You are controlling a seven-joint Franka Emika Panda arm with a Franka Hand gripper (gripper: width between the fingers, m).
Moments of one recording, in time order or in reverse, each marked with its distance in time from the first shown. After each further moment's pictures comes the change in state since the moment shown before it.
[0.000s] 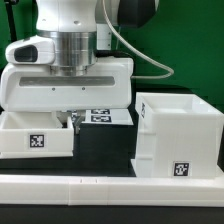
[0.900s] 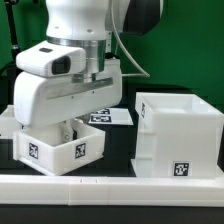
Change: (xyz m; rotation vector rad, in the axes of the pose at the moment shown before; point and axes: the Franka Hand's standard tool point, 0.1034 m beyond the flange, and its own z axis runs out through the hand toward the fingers) arm 0.004 -0.009 0.008 -0.047 -0.013 -0.700
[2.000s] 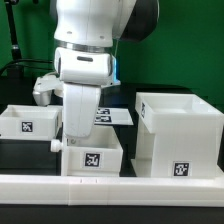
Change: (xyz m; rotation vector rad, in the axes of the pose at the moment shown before) arm -0.004 0.000 0.006 -0.016 -0.053 -0.706
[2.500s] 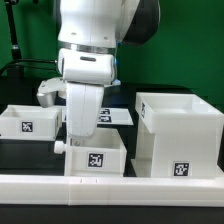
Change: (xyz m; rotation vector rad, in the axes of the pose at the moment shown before) arm 0.011 0.006 0.004 -0.051 0.007 0.040
